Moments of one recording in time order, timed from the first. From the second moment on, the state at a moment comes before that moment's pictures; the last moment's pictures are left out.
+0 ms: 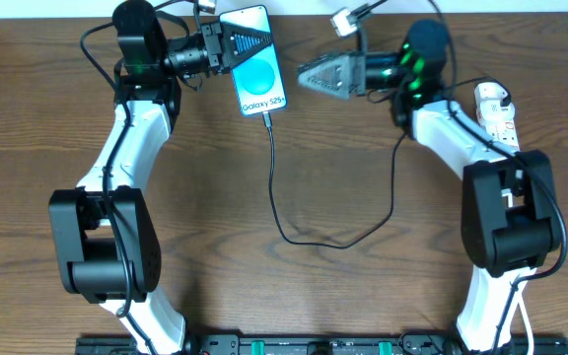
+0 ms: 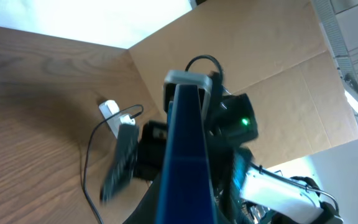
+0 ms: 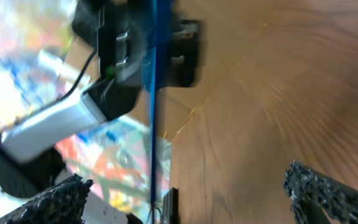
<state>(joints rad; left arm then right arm) -0.01 1.89 1.41 0.46 1.33 -1.03 0.23 2.07 1.42 0.76 -1.37 1.05</state>
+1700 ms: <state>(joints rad) -0.20 1.91 1.40 -0.58 0.60 -0.47 0.07 1.67 1.43 -0.54 -0.23 0.55</state>
